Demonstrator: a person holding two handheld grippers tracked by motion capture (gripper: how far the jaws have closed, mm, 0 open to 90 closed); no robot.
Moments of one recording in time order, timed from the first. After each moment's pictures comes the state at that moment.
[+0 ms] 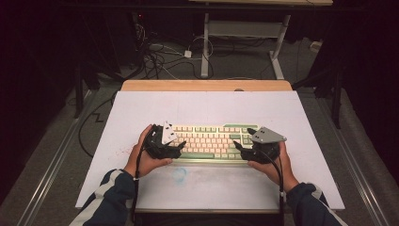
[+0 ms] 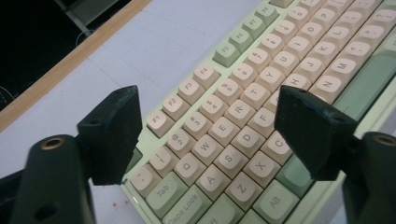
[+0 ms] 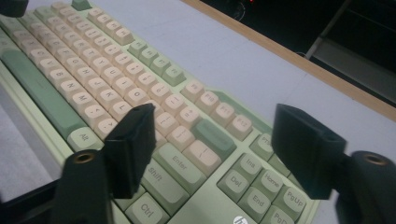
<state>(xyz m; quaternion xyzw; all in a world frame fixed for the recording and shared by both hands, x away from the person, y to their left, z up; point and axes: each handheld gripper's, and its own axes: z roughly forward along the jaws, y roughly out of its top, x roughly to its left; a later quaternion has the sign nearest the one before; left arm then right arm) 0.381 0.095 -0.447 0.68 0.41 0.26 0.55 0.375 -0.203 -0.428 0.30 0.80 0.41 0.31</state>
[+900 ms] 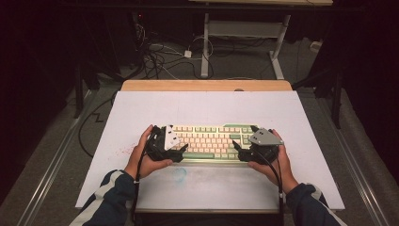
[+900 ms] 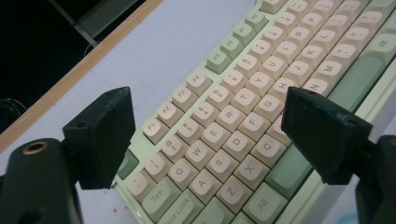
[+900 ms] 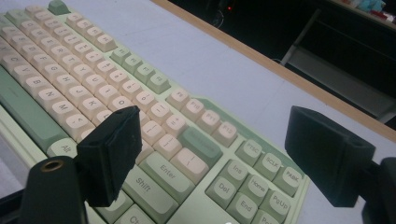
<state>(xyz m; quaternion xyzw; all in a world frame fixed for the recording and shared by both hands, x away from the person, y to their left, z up) 0.369 0.089 -0.448 0.68 0.39 0.28 0.56 0.369 -0.196 -0.428 0.31 0.79 0.40 0.35</state>
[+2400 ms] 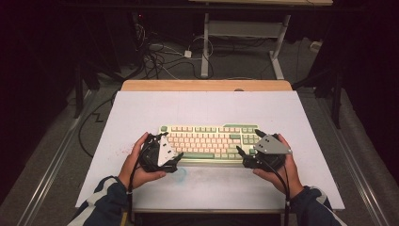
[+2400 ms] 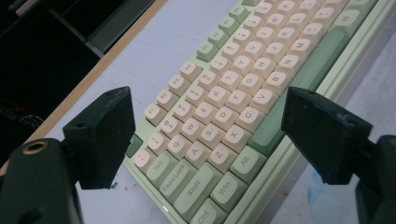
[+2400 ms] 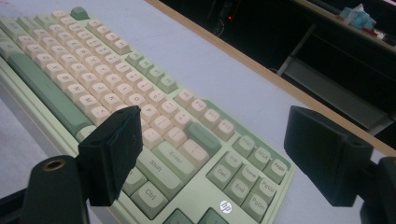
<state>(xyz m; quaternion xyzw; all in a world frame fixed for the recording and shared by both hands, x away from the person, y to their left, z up) 0.333 0.104 -0.451 0.69 0.35 0.30 0.56 0.341 -0.205 -0.416 0.29 0.79 0.41 0.36</state>
